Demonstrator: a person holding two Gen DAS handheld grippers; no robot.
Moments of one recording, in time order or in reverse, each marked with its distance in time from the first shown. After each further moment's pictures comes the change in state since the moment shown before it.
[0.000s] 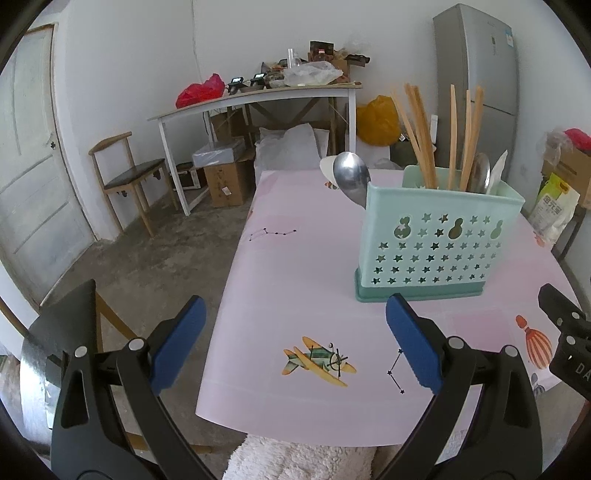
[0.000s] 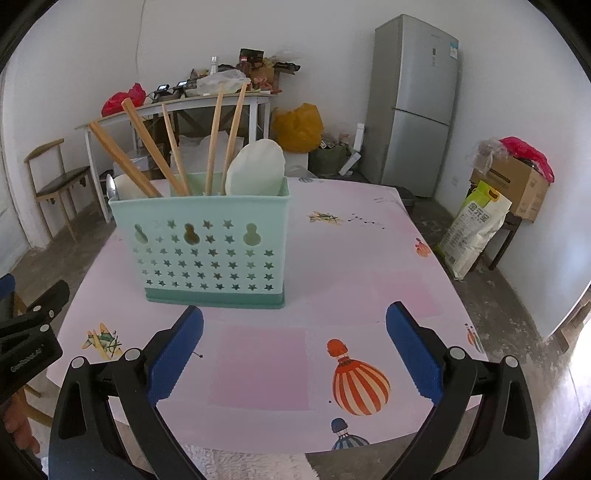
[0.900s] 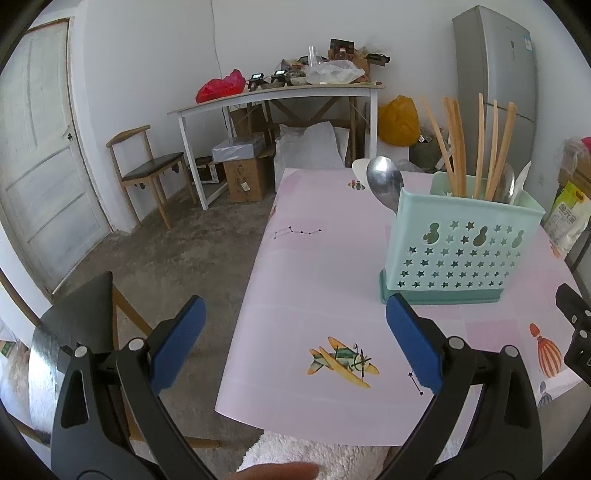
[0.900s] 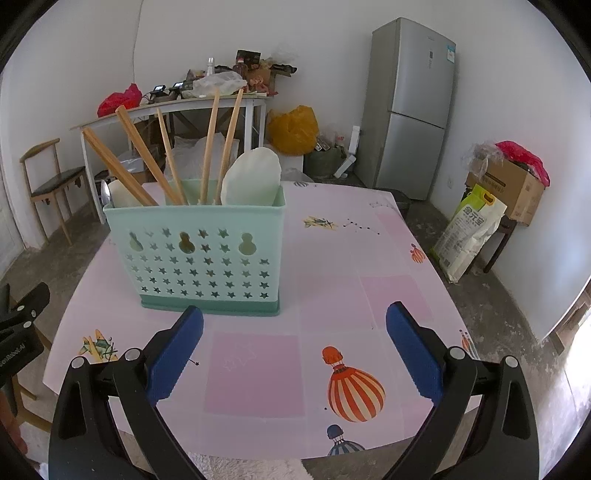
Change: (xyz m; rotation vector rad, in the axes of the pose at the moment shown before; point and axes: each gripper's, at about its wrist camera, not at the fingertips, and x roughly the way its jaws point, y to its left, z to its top) left arm 0.002 0.019 0.008 -0.040 0.016 0.062; right arm 0.001 0.000 0.006 -0.003 -0.009 -0.022
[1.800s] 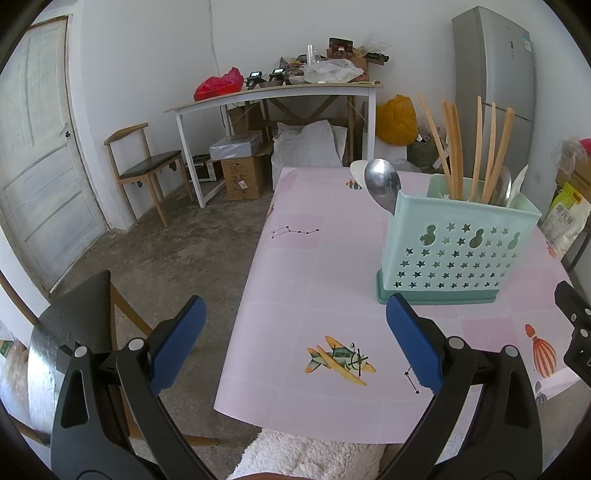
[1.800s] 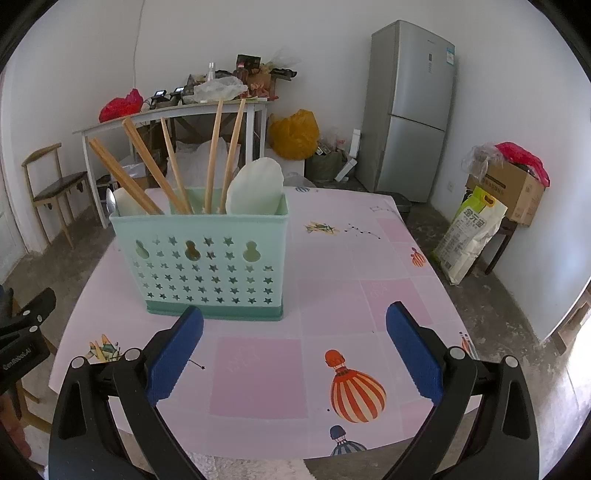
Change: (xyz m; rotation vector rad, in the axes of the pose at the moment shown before) left arm 0.000 -0.004 0.001 -0.002 0.008 -0.008; right arm -0.009 0.001 0.007 0.010 -0.012 0.012
